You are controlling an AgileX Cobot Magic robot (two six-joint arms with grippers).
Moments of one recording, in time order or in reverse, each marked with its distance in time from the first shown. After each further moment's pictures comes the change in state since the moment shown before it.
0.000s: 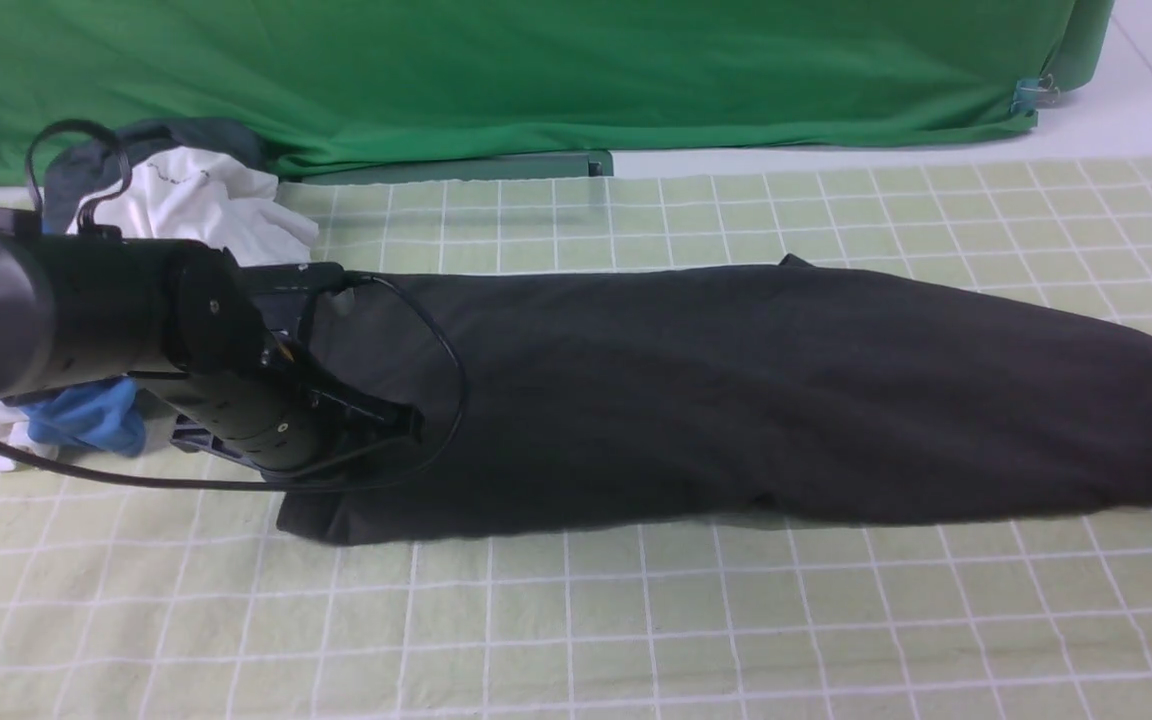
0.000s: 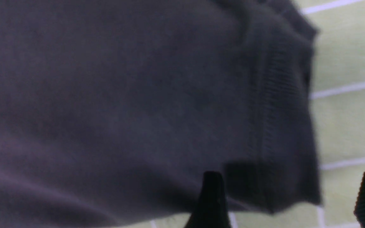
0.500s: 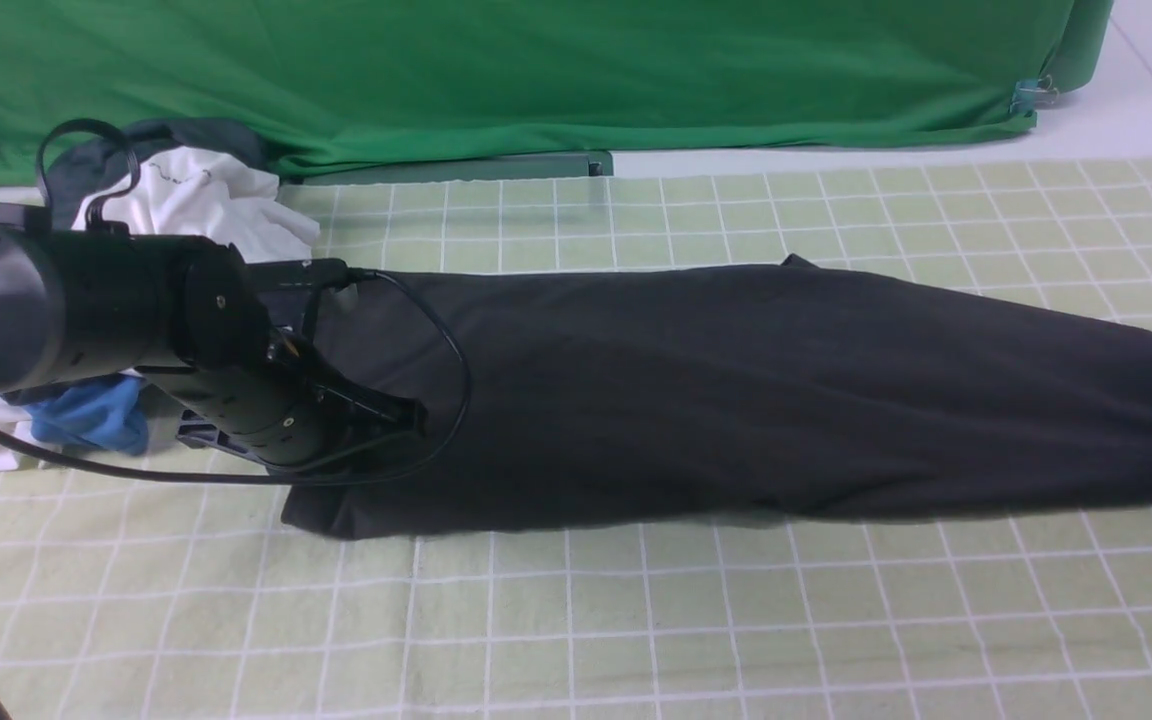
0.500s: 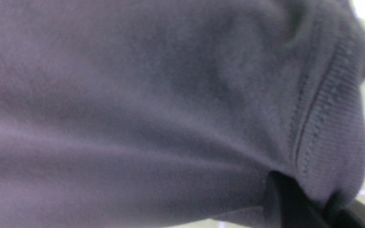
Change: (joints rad) right arm 0.001 0.058 -0.053 -0.041 0.023 -0.080; left arm 0.000 0.015 -0.010 -0.005 0.001 0.000
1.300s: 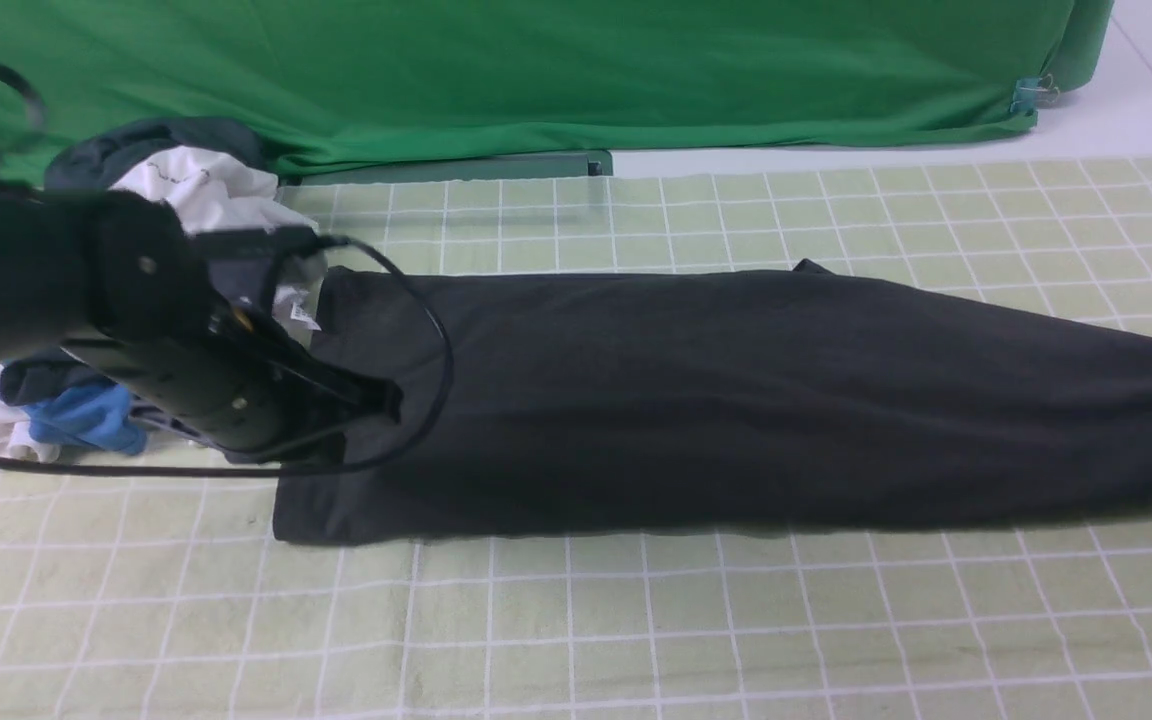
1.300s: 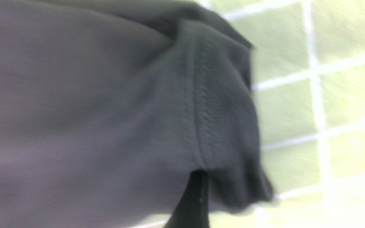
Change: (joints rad) right arm 0.018 0.001 -0.178 -0.070 0.200 0.176; left arm -0.001 -0.236 0.012 0.000 0.152 0.002
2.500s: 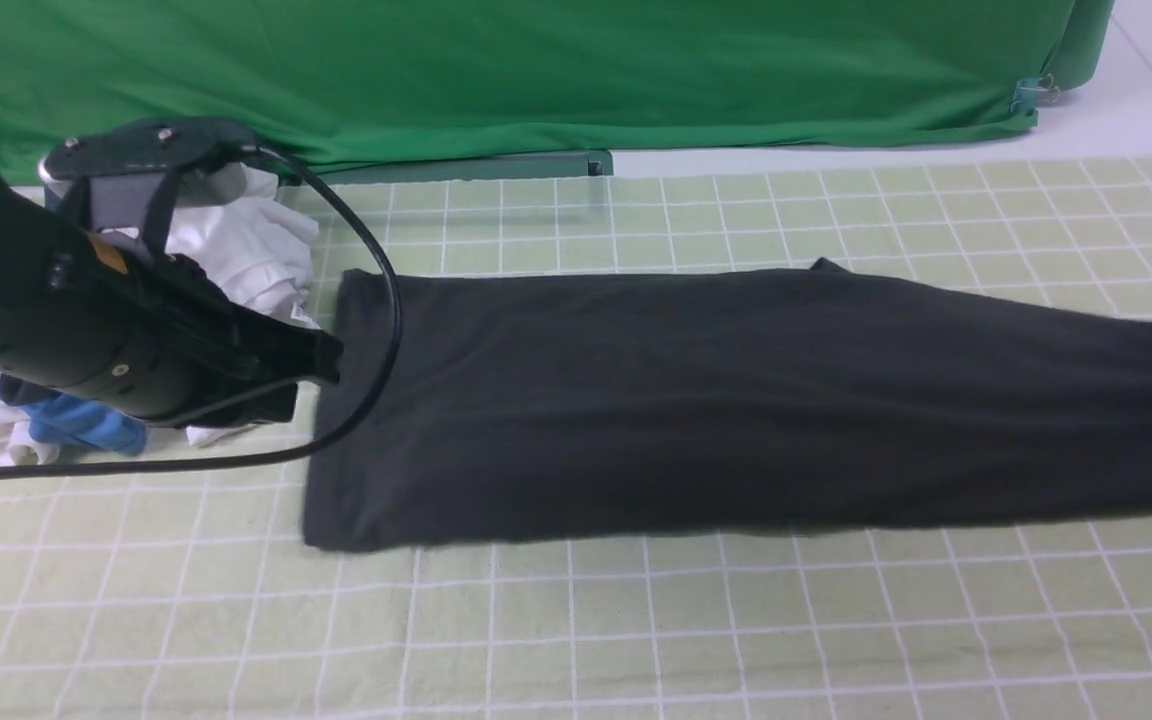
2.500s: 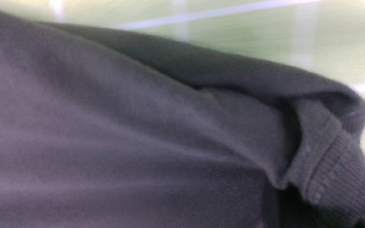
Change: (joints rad) right arm 0.029 0.103 -0.106 -0.046 -0.016 -0.040; left arm 0.000 -0.280 0.000 -0.009 0.142 0.042
